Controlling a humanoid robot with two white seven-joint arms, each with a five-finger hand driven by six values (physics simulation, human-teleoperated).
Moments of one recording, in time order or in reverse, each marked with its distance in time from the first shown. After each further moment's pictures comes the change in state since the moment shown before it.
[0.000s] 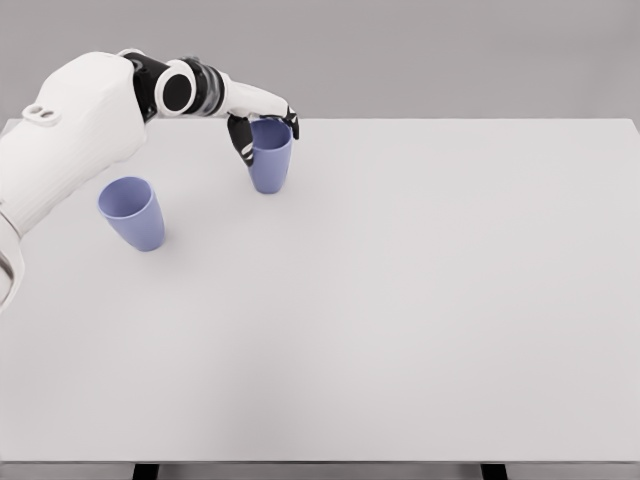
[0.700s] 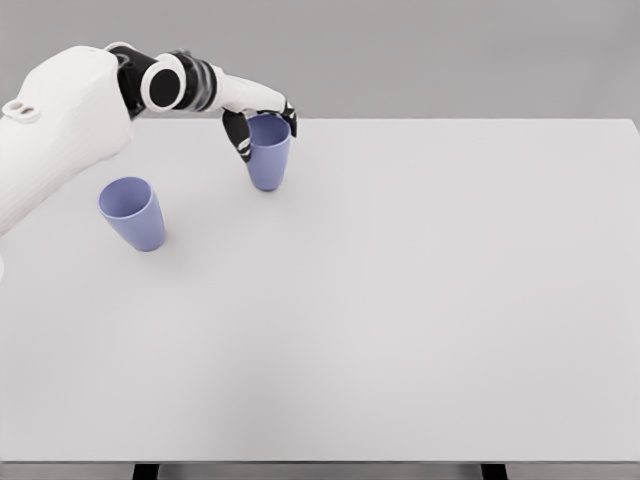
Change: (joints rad) left arm -0.009 0.051 0.005 -0.077 0.010 -0.005 0.000; right arm 0.000 0.000 0.000 0.000 0.000 0.000 0.000
